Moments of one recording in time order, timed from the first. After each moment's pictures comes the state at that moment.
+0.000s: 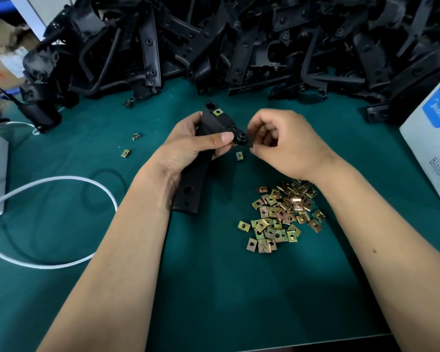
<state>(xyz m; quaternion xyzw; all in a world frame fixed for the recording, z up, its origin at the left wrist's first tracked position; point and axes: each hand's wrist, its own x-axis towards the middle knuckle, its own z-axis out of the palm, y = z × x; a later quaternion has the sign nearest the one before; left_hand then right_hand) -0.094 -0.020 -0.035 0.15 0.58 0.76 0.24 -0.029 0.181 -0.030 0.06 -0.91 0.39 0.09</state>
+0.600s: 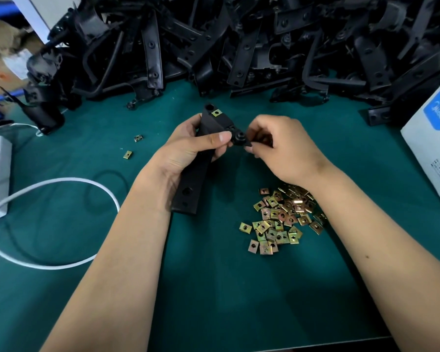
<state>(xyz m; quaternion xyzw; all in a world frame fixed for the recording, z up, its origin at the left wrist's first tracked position) -0.095 -0.023 -0.033 0.15 0.59 0.76 0.25 -0.030 0.170 -0.032 0.03 -0.91 0.39 0.11</state>
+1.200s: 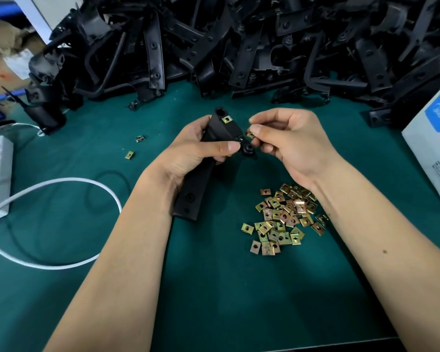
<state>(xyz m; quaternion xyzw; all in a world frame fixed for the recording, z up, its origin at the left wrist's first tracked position) -0.101 -0.024 -0.040 0.20 0.62 0.71 0.27 -0.029 0.168 -0.028 -0.07 -0.66 0.74 0.09</state>
